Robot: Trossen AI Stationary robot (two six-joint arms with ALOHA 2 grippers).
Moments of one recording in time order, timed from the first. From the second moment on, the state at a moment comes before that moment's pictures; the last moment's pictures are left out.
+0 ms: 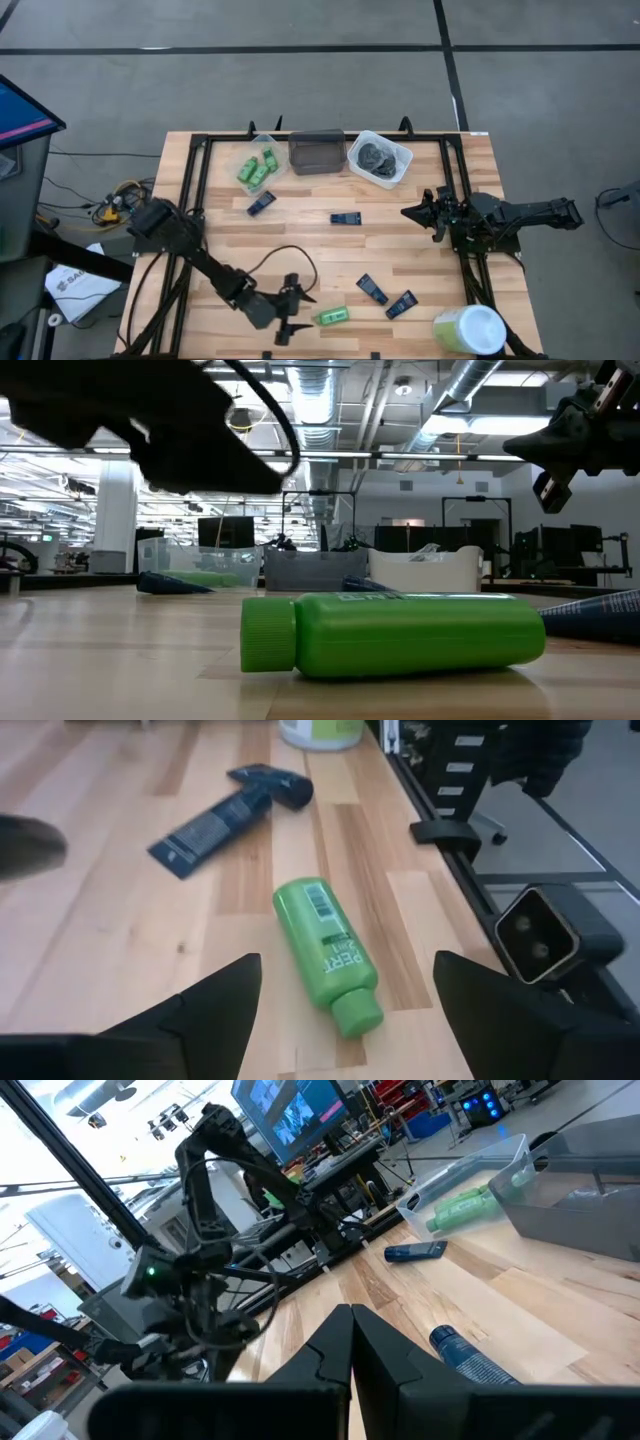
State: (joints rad) left arm -0.69 1.89 0.89 0.50 -0.50 -0.35; right arm 0.10 0.03 0.01 0.04 0.18 0.58
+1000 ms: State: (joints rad) left arm -0.74 2.07 1.01 0.48 -0.65 -0.43; right arm 0.10 0.03 0.01 0.04 0.18 0.58
